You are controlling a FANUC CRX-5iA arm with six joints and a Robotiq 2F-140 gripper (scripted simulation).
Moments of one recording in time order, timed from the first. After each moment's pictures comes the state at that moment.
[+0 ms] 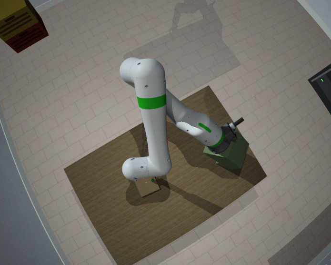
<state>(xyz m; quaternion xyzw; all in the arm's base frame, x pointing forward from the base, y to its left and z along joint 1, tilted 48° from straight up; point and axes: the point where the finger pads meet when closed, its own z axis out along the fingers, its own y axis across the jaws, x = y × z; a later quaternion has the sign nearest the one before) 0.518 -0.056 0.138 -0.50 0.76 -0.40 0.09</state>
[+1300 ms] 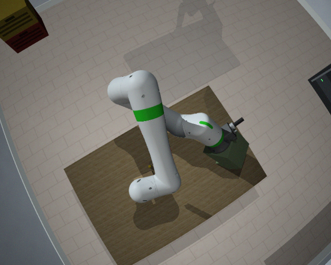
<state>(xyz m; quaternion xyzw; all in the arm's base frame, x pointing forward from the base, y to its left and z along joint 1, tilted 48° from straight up) 0.502 0.061 0.121 -0.69 0.60 -0.41 -0.03</state>
